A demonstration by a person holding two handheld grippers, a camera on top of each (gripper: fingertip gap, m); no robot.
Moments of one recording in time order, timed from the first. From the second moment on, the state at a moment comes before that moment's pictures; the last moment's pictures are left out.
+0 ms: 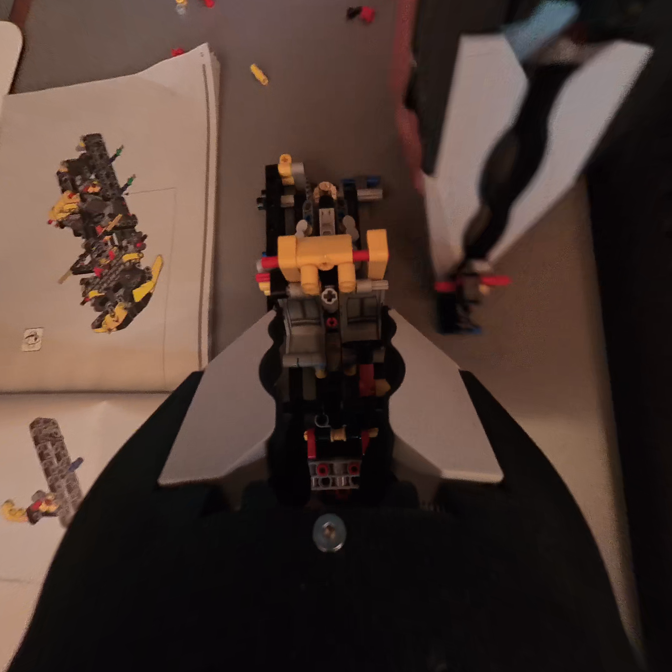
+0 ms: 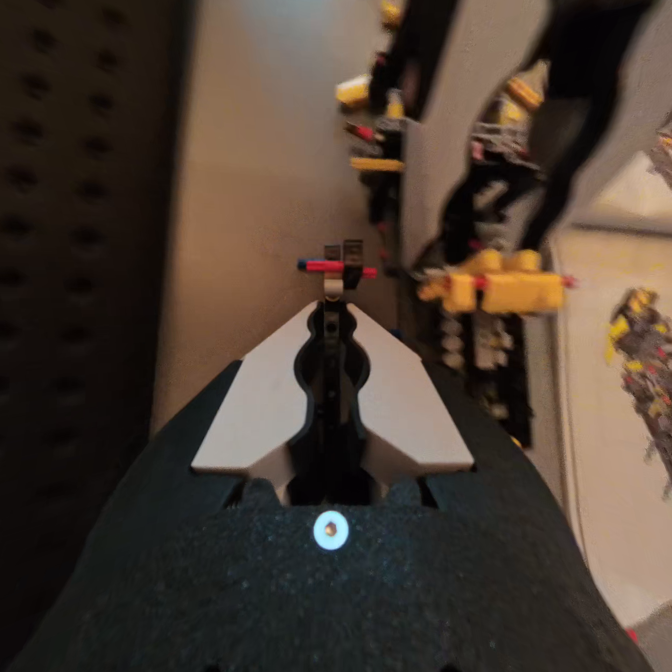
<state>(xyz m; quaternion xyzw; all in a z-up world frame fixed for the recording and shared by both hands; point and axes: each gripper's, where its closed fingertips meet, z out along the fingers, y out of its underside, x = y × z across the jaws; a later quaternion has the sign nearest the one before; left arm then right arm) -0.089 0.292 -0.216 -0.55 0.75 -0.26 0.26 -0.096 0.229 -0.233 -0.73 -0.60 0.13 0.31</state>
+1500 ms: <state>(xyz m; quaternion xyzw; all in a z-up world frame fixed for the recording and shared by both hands) -0.107 0.217 -0.180 -0.52 0.72 -0.37 0.26 -0.002 0.215 -0.241 -0.85 -0.40 0.12 0.33</state>
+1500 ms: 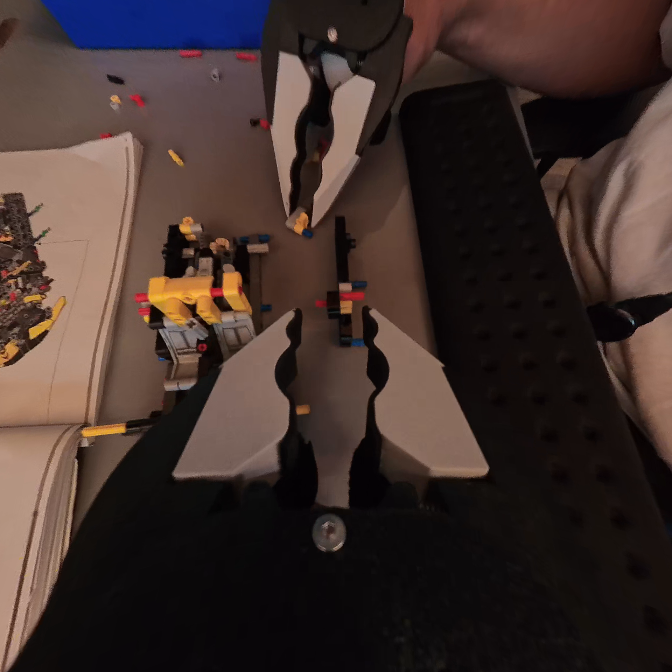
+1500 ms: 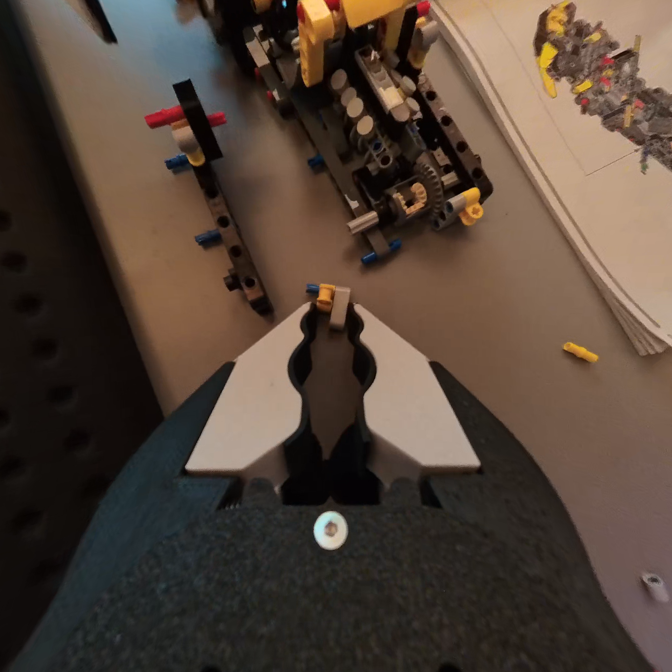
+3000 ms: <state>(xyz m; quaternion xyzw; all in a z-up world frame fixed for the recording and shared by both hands) -0.109 0.234 -0.176 -0.61 0.65 -0.36 0.28 -0.103 0.213 -0.196 -0.76 -0.49 0.21 0.37</state>
